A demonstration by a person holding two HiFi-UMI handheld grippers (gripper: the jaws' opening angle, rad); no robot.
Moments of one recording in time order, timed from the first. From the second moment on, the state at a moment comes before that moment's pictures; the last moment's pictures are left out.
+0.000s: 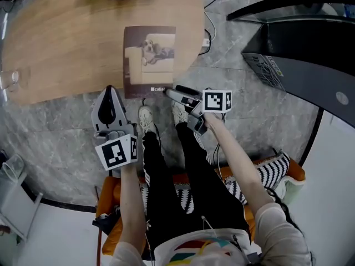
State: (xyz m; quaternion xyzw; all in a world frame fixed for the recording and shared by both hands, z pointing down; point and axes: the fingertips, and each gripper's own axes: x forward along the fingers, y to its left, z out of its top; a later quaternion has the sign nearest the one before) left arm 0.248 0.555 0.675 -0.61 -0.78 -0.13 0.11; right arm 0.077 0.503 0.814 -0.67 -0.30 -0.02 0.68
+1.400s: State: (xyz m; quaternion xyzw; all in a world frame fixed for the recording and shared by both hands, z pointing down) left arm 0.241 0.568 0.641 -0.61 -0.78 -0.11 0.10; right arm 0.124 0.535 0.776 -0.68 -0.22 -0.01 0.70
